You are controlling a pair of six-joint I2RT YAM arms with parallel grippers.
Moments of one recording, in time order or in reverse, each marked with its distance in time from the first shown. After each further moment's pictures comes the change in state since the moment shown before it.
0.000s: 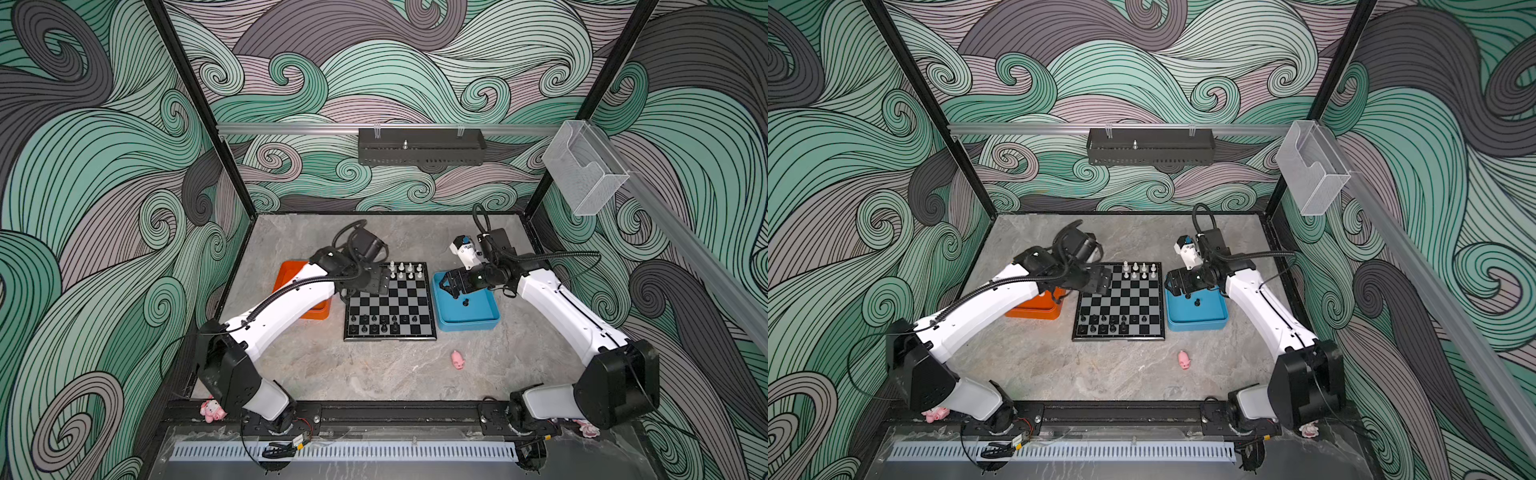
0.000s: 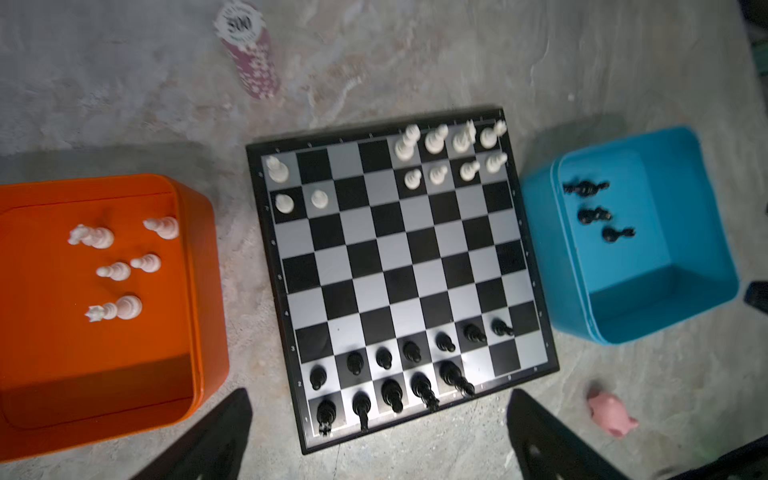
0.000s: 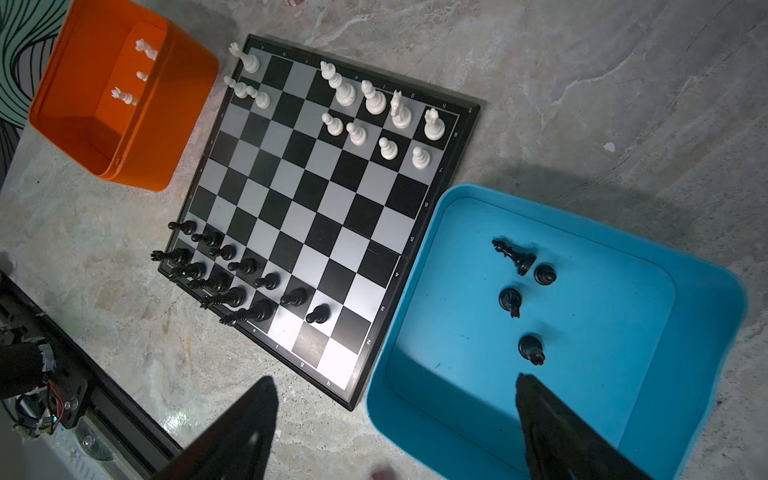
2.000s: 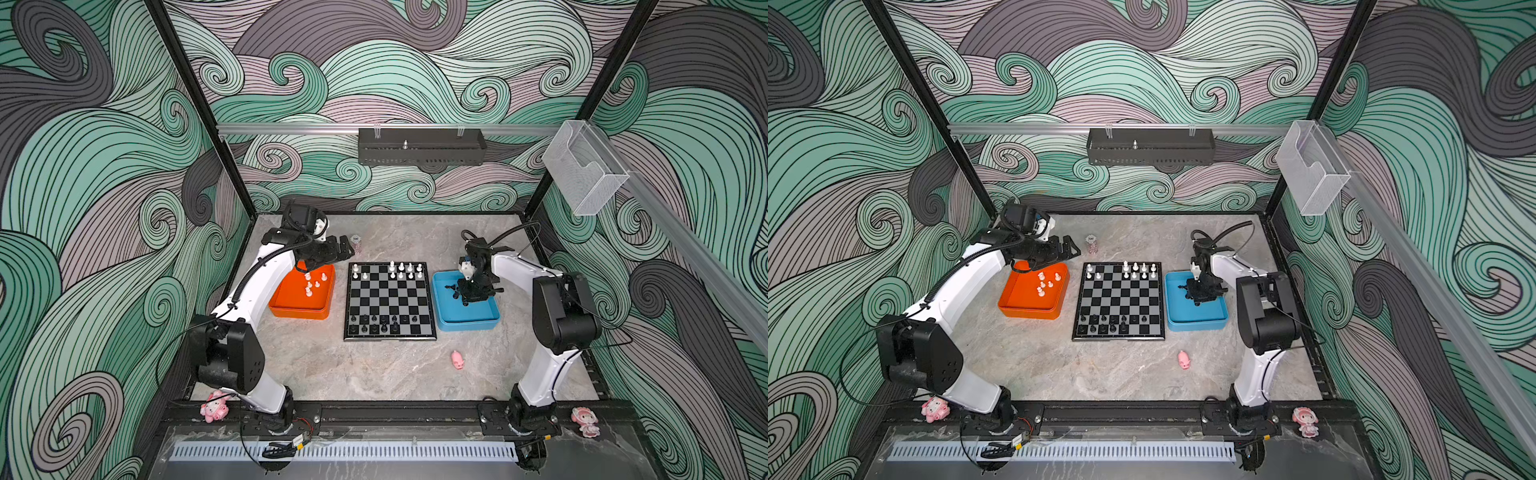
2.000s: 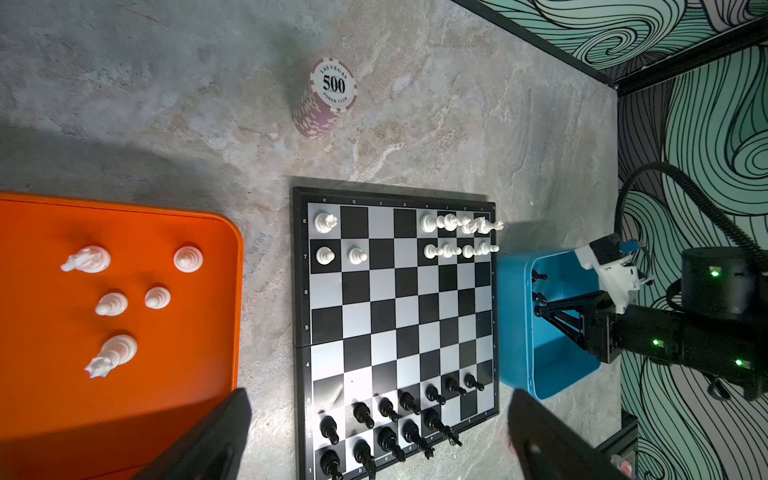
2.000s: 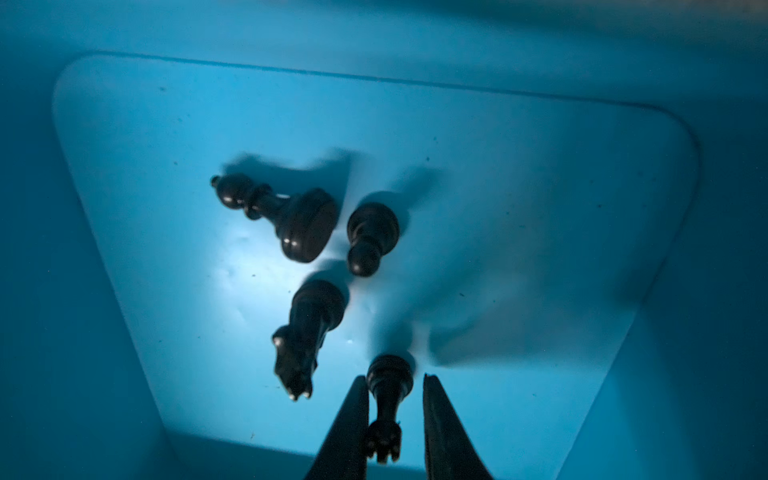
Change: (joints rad) left arm 0.396 0.088 0.016 0.074 0.425 0.078; right arm -0.089 0.418 0.000 -0.029 0.254 0.066
